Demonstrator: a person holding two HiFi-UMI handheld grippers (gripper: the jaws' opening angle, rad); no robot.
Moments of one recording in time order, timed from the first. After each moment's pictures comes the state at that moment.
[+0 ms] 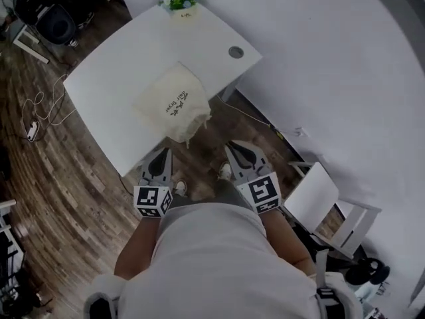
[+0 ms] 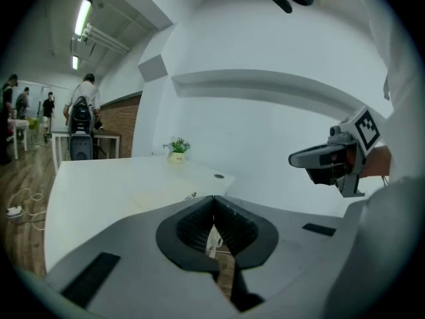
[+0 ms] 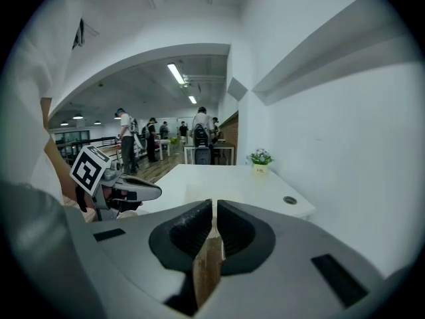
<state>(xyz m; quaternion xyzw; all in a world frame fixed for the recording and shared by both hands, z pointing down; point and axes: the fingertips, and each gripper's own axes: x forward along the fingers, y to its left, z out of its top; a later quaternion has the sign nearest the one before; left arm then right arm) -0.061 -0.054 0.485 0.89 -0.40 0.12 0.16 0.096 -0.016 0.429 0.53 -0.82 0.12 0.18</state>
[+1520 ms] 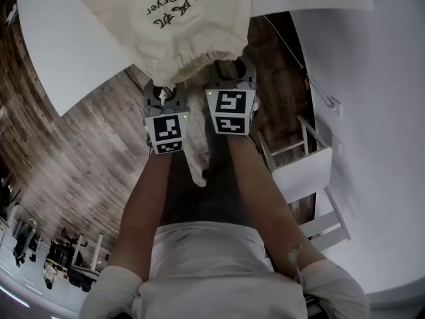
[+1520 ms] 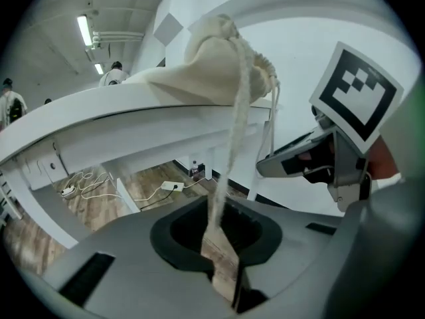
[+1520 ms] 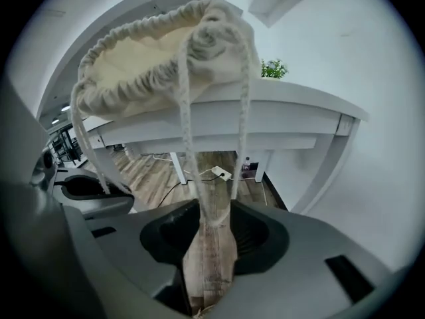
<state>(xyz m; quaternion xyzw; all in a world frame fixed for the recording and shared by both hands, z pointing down) -0.019 -0.099 0.808 0.76 -0.56 0.27 0.18 0.085 -0.143 0.809 0.50 -0.78 0.24 0.30</state>
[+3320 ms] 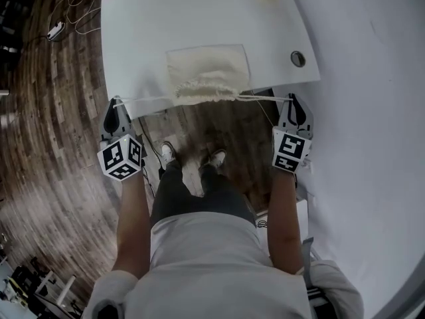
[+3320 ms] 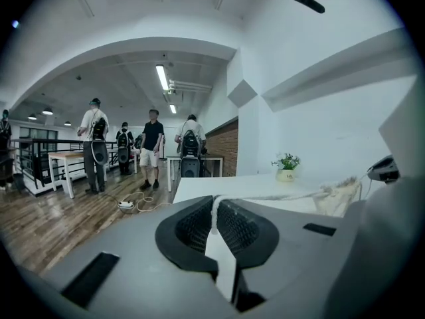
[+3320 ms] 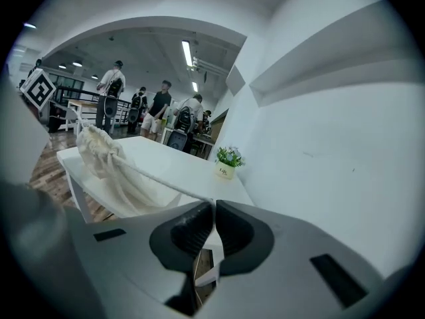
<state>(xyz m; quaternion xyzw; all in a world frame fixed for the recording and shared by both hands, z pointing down) -0.246 -0.116 0.498 0.62 -0.77 0.07 0.12 0.205 -0.205 0.505 0.59 -0.76 -0.01 0.28</state>
